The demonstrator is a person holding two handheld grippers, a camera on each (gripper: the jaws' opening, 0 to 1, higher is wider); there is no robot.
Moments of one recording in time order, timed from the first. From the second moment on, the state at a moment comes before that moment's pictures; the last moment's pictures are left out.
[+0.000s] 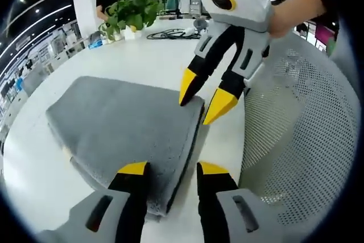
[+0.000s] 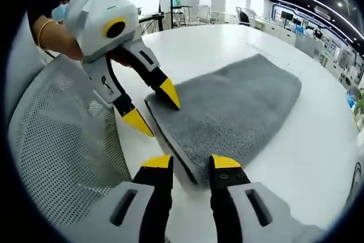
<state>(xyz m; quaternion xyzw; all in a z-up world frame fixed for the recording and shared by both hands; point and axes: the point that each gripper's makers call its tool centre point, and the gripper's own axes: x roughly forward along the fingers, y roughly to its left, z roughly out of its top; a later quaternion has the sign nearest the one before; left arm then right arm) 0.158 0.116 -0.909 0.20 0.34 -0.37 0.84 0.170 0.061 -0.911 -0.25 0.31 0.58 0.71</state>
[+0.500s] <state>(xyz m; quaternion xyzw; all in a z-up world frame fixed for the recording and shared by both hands) 0.157 0.114 -0.920 0.24 0.35 -0.38 0.82 0.167 0.059 -0.924 -0.31 0.30 0.58 0.69</state>
